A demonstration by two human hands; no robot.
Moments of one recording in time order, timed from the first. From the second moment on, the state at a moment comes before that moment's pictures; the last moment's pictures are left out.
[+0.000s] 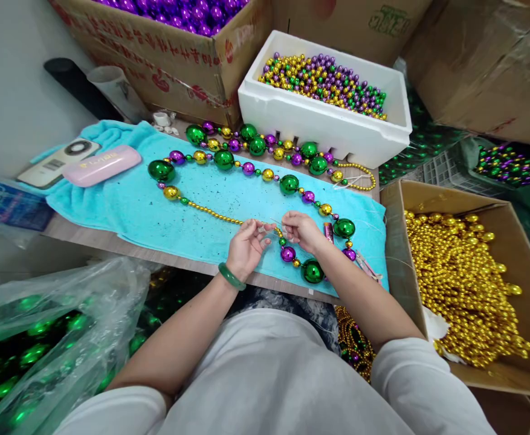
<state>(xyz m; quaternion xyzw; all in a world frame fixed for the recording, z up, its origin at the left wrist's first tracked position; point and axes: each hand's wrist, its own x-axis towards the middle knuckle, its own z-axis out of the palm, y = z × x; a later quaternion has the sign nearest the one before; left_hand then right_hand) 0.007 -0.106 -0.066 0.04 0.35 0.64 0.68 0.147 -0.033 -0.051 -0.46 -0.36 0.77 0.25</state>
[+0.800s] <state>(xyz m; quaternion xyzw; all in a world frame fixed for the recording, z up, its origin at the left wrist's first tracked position) -0.001 -0.102 -0.076 0.54 0.57 0.35 0.51 0.157 -0.022 -0.039 -0.49 -0.39 0.74 0.24</state>
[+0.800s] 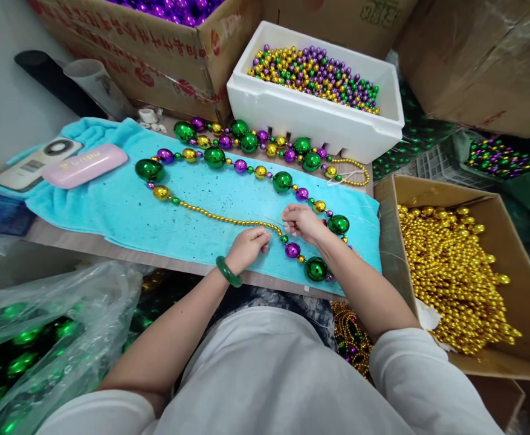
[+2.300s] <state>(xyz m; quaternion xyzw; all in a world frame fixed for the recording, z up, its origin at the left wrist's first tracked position) 0.000 -0.093 -0.066 0.47 0.45 0.50 0.57 0.154 -0.015 -0.057 -0.52 -0.33 0.73 0.29</state>
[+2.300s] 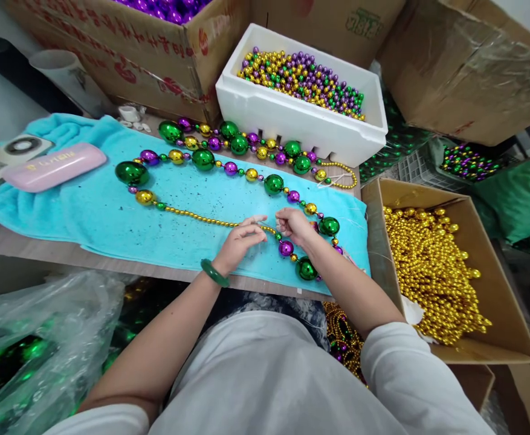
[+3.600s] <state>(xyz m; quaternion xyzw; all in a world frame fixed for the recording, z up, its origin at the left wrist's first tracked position) 0.020 -0.097 -0.061 0.33 0.55 0.40 0.65 0.144 -0.039 -0.010 -0.47 -0.67 0.52 0.23</state>
